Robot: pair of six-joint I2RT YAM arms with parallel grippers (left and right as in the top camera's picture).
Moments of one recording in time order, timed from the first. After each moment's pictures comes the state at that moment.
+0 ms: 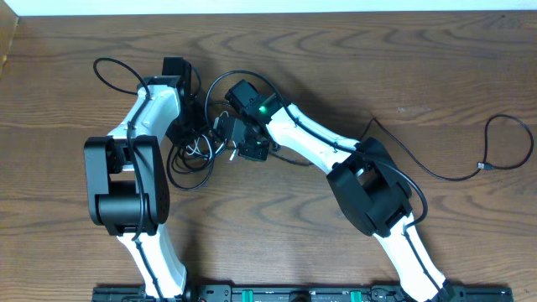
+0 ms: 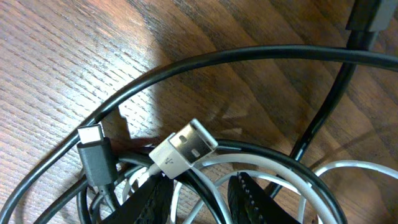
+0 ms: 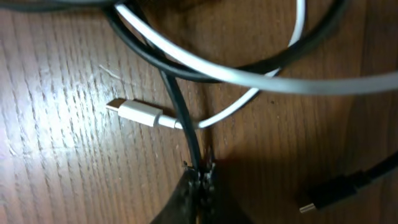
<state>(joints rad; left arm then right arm) 0.00 2.04 1.41 -0.87 0.03 -0.62 0.76 2.36 1.86 -0.79 -0.21 -0.60</state>
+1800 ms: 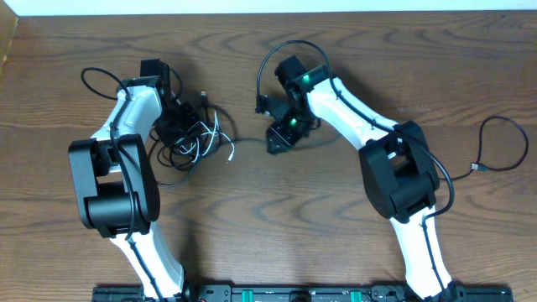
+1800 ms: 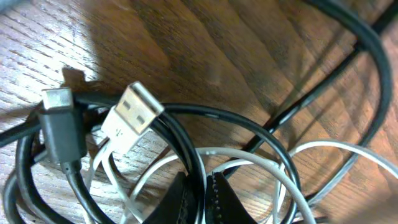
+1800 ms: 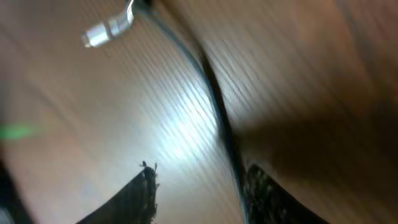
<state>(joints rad) 0.10 2.04 1.41 -0.88 0.27 -0.53 0.55 2.32 1.85 -1.02 -0.51 -0.25</state>
